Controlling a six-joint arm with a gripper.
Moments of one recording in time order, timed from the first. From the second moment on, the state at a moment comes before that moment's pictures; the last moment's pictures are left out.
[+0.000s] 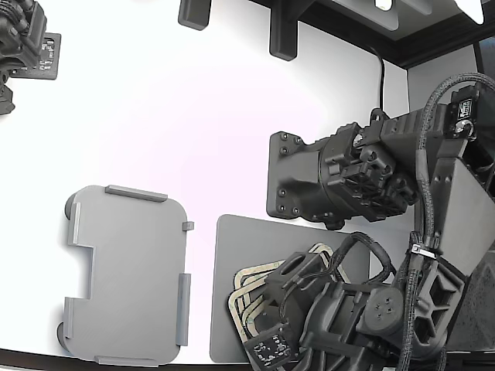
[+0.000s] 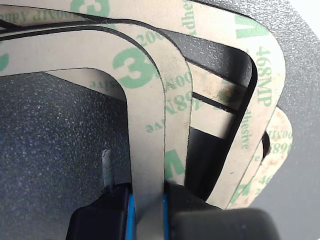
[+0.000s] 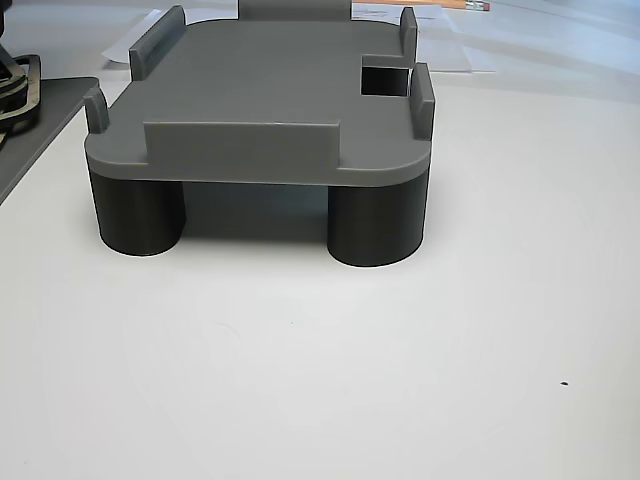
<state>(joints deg) 63.5 92.5 106.4 85.1 5.2 25.4</state>
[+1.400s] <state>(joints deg) 32.5 82.9 73.2 94.3 12.8 106.2</state>
